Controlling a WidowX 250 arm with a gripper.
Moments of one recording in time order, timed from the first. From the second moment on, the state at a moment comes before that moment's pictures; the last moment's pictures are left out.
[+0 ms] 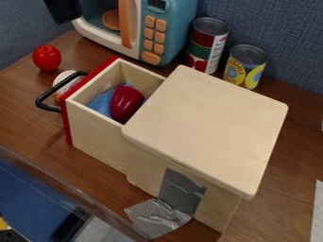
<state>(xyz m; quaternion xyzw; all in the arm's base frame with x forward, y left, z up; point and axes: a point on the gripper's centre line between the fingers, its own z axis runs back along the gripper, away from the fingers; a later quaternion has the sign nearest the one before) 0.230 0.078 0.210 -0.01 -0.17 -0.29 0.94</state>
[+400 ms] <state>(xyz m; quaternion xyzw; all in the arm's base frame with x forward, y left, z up) 0.218 0.074 0.190 -0.02 -0.17 -0.24 0.96</state>
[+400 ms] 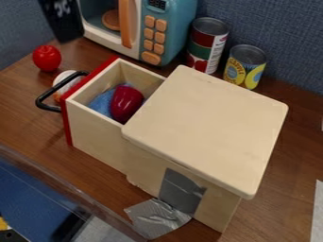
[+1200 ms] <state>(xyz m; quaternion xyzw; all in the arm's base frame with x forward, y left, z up) 0.229 0.056 0.132 -0.02 -0.23 -0.09 0.97</state>
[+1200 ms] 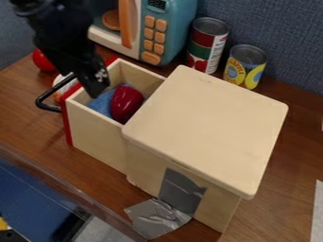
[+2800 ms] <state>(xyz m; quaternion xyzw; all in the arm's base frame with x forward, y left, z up) 0.268 0.038 0.085 0.01 -0.24 -0.03 0.97</state>
